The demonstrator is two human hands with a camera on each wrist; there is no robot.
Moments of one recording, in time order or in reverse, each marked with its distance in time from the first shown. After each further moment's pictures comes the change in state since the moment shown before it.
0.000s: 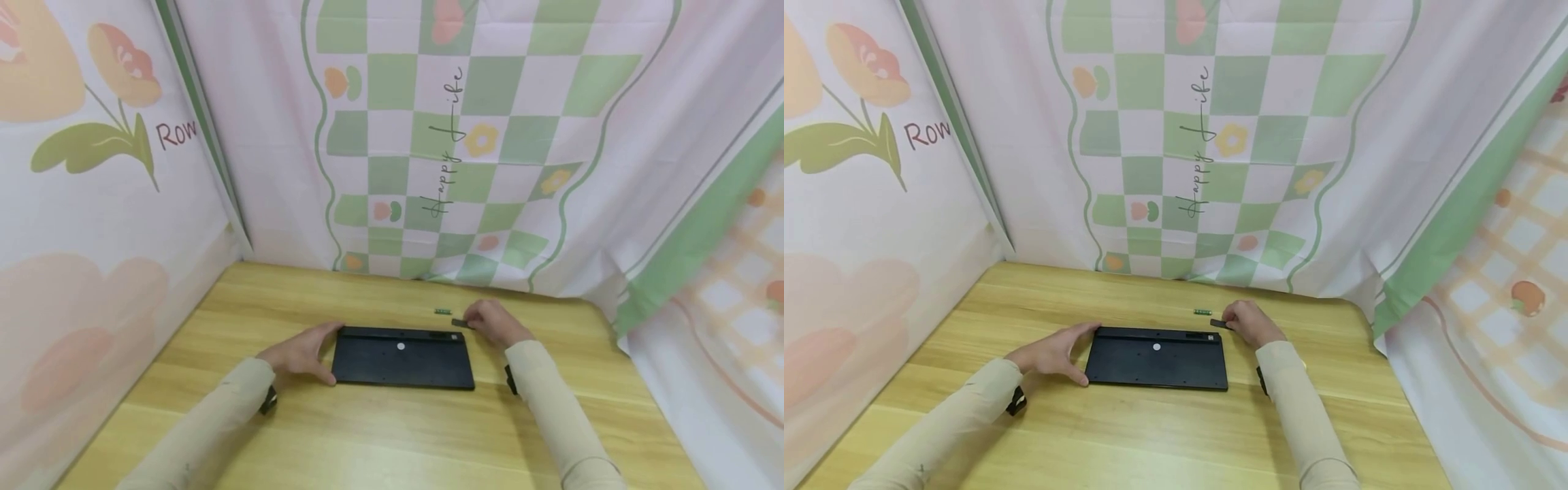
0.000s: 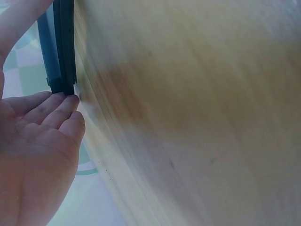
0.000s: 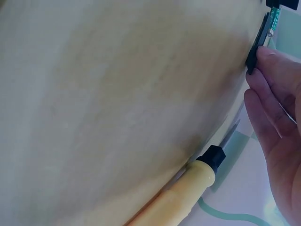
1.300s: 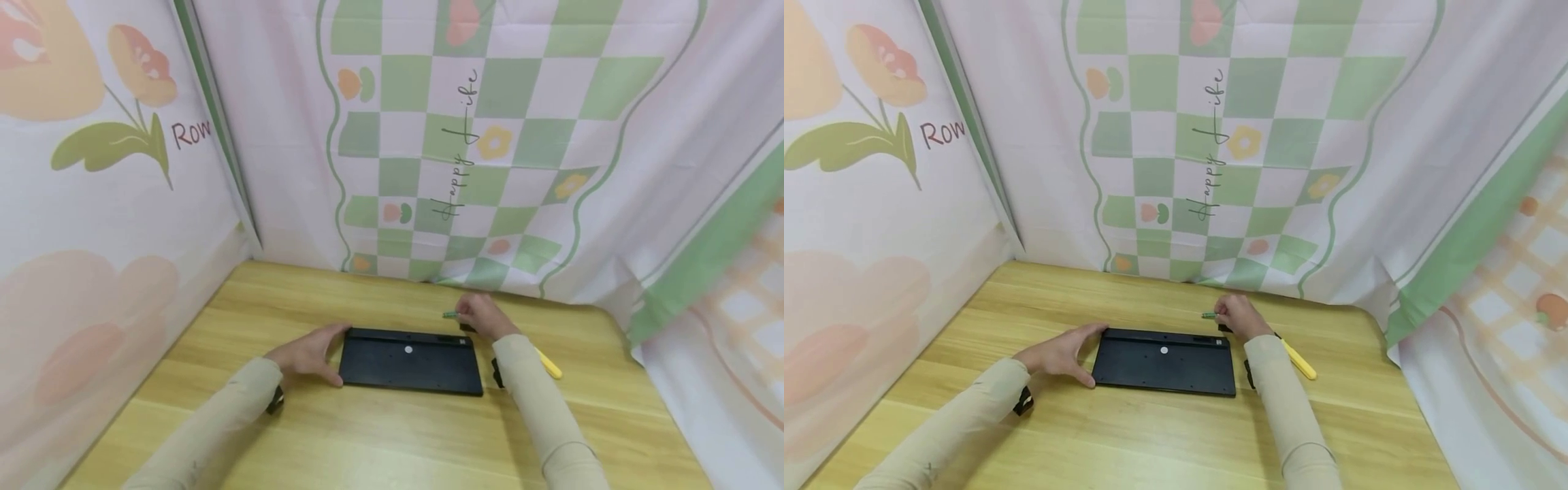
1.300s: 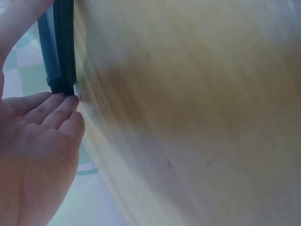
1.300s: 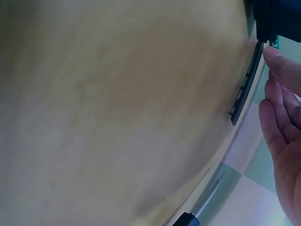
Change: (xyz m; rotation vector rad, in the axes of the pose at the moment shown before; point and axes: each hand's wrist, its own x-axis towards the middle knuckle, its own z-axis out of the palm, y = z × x) left_hand 0.000 -0.003 0.000 0.044 0.002 0.010; right_hand 0.041 -0.017 0.014 0.028 0.042 -0.031
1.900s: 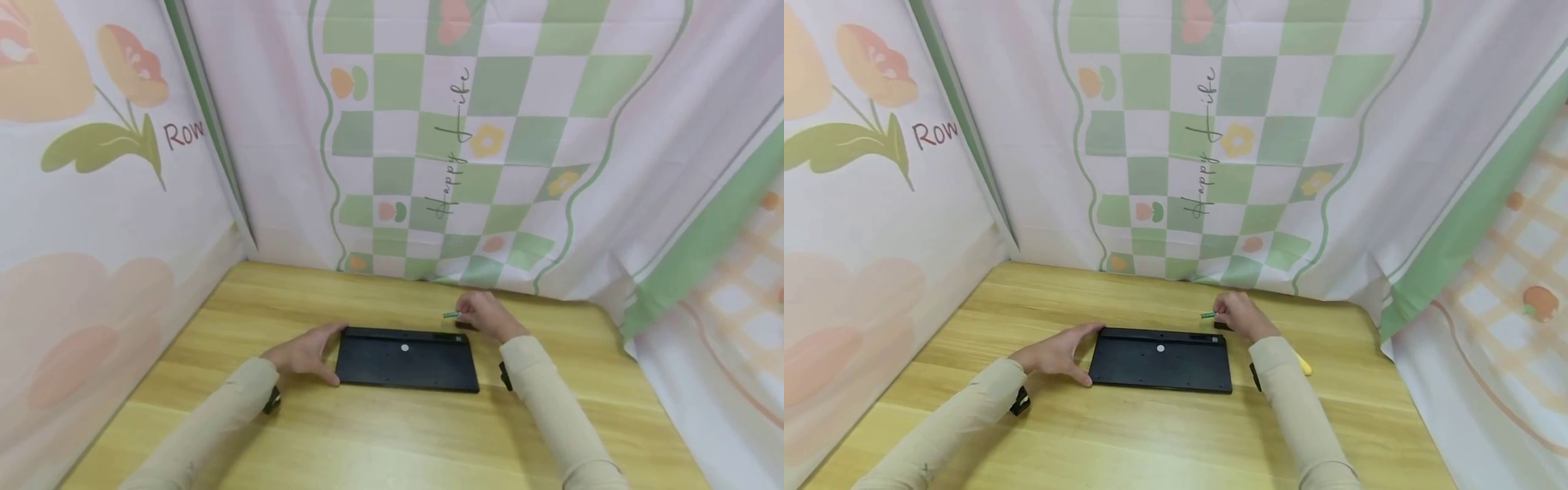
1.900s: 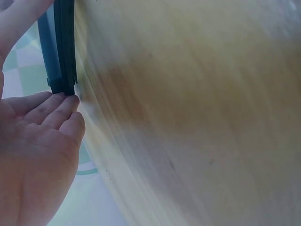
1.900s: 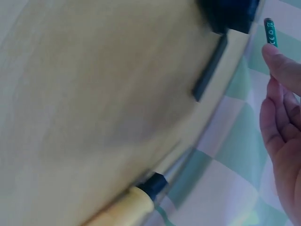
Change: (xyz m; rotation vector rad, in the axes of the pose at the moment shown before) left_hand 0.000 0.001 0.001 -0.080 -0.012 -0.022; right_hand -0.021 -0.023 -0.023 -0.005 0.005 -0.041
